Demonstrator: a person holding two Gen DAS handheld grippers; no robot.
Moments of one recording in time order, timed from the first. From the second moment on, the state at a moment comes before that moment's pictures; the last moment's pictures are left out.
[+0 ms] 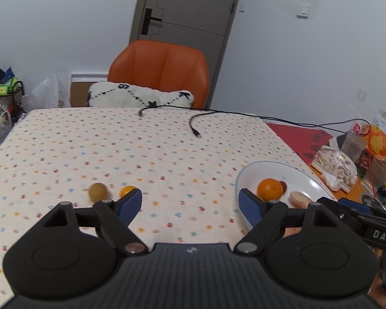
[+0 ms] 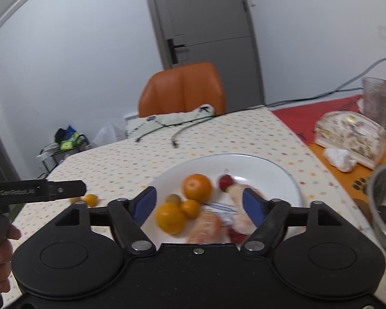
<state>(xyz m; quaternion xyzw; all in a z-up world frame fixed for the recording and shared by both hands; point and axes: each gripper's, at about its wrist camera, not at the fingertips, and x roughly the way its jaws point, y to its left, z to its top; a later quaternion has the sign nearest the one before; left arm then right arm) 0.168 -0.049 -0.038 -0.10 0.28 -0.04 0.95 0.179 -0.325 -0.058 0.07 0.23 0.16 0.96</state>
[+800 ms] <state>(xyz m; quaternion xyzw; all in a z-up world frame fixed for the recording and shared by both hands) 0.143 0.034 -0.039 -0.12 0.28 0.04 0.95 0.178 -0.248 -0.053 0.06 0.25 0.24 0.94</state>
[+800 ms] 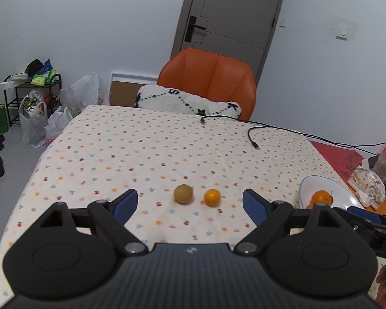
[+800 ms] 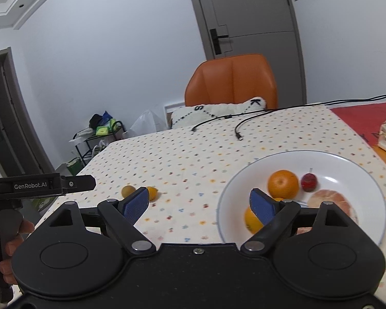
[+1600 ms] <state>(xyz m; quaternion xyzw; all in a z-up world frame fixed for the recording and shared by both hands) 0.160 0.061 -0.060 -0.13 0.29 0.03 0.95 0.203 -0.186 -0.067 0.03 0.28 0.29 0.92</state>
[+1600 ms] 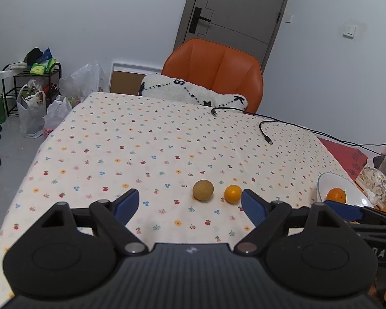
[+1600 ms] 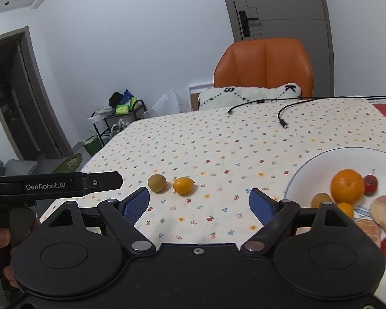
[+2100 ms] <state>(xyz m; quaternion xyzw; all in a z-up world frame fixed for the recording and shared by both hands) 0.191 0.058 -0.081 -0.14 0.31 0.01 0.94 0.232 -0.167 -0.085 0.02 0.31 0.30 0.90</state>
